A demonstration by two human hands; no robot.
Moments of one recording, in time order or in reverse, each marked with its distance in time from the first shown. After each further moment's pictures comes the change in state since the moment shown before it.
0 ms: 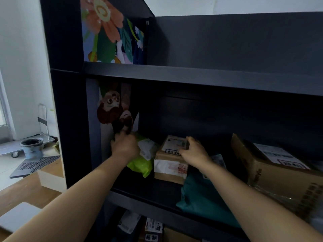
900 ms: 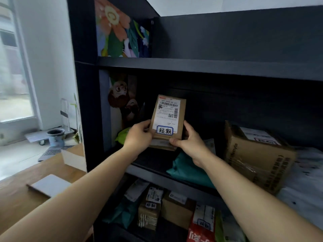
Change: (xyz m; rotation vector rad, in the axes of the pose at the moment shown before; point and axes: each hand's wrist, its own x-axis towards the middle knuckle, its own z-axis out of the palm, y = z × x) left_hand -0.125 0.050 -0.017 -0.910 0.179 0.091; right_hand -0.096 0.002 -0.029 0.535 -0.155 -0.164
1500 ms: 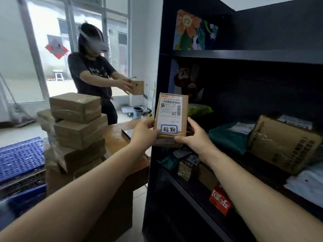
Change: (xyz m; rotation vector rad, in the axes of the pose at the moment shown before) left_hand -0.249 0.067 -0.043 0.102 0.426 -0.338; right_hand -0.175 -0.024 0.013 0.026 -0.465 -0.134
